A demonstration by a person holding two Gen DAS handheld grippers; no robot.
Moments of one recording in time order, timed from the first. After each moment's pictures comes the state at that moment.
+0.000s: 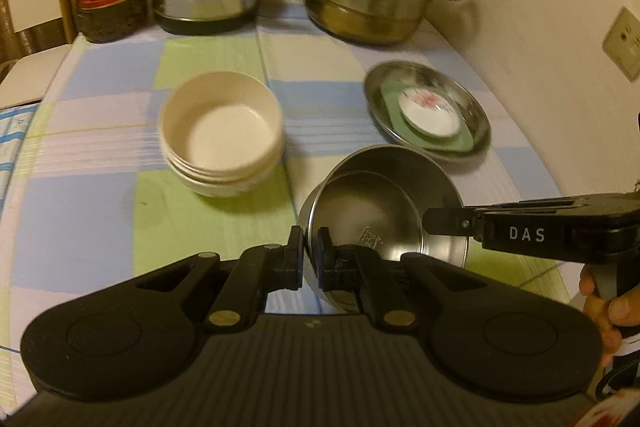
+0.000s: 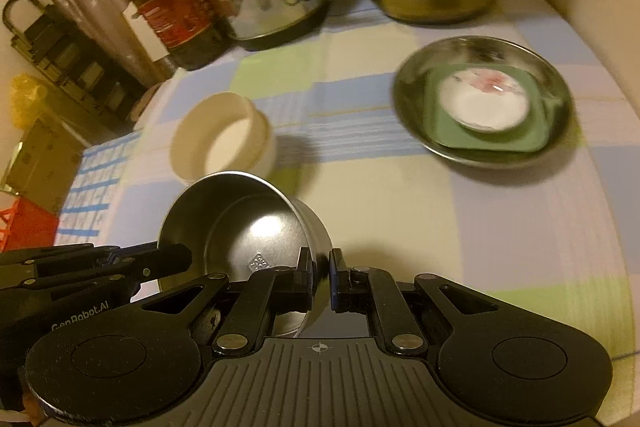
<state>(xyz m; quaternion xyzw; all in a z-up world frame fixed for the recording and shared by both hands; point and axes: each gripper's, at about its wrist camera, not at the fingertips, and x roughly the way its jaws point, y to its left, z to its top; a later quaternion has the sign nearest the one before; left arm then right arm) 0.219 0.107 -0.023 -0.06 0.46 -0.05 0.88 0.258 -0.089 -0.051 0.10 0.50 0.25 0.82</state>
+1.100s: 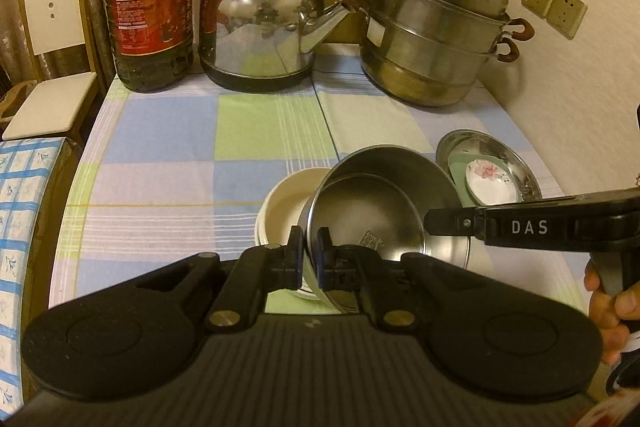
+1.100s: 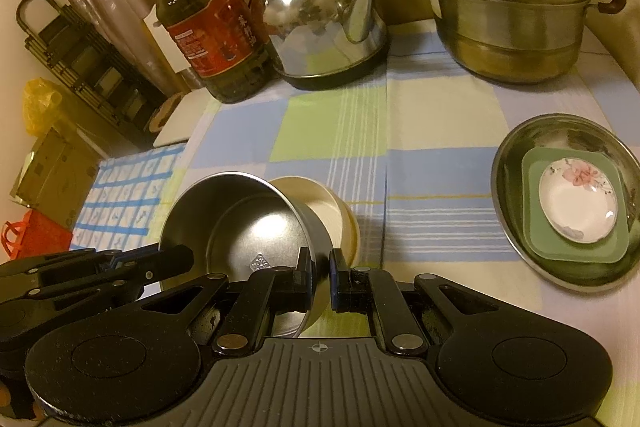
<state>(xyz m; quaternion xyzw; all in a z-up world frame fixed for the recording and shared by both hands) 0.284 0.195 0.003 -0.06 0.43 -0.03 0.90 0.334 0.006 -0.022 0.10 0.49 0.27 0.82</state>
